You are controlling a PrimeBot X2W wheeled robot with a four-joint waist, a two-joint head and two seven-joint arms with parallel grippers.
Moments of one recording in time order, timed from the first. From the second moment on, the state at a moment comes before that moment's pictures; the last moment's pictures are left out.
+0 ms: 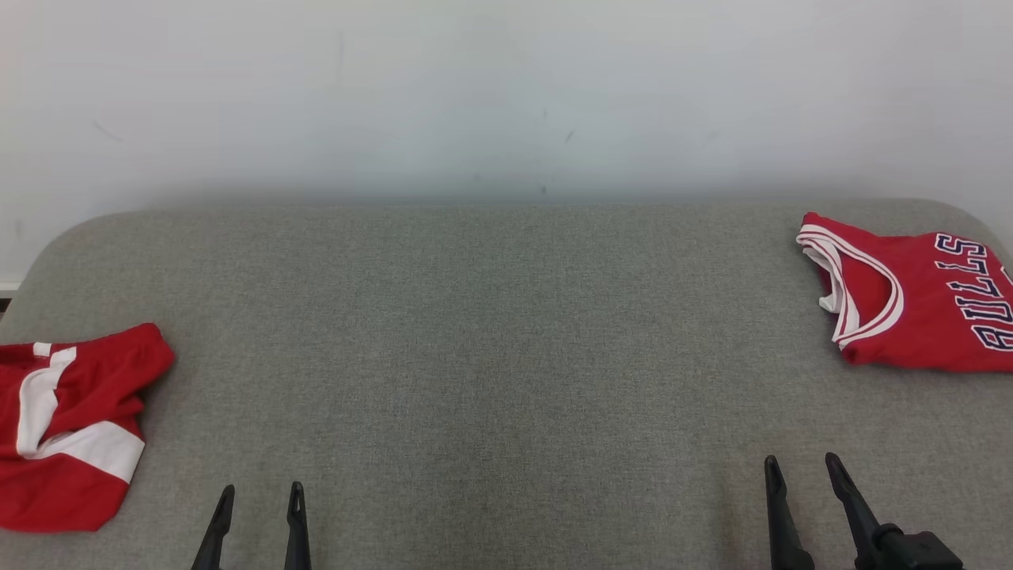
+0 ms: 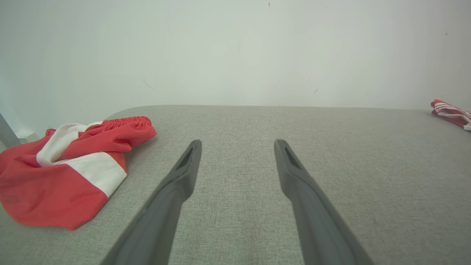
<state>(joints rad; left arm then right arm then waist) 0.09 0.05 0.00 0.12 -0.09 -0.06 -0.26 0.08 -0.05 -0.05 0.17 0.10 0.13 -0.26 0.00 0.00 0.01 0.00</state>
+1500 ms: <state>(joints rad) 0.10 0.05 0.08 0.15 -0.11 -0.04 -0.26 0.06 -0.05 0.01 0.21 0.12 0.13 -0.26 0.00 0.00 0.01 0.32</state>
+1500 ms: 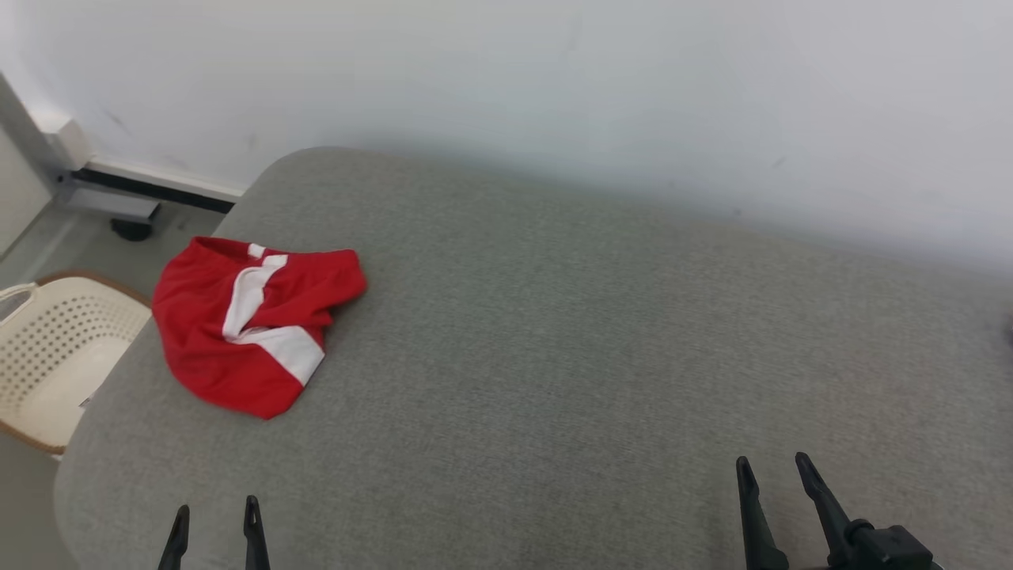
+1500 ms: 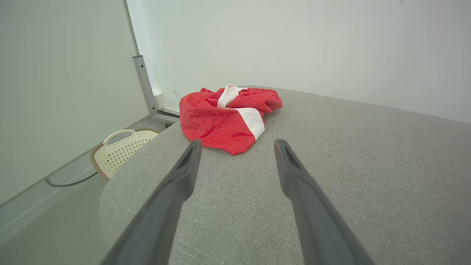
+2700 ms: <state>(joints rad) -0.13 0.06 0.16 0.19 -0.16 -0.06 -0.26 -0.03 -0.08 0.06 0.21 0.10 0.13 -0.26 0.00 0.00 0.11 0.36</state>
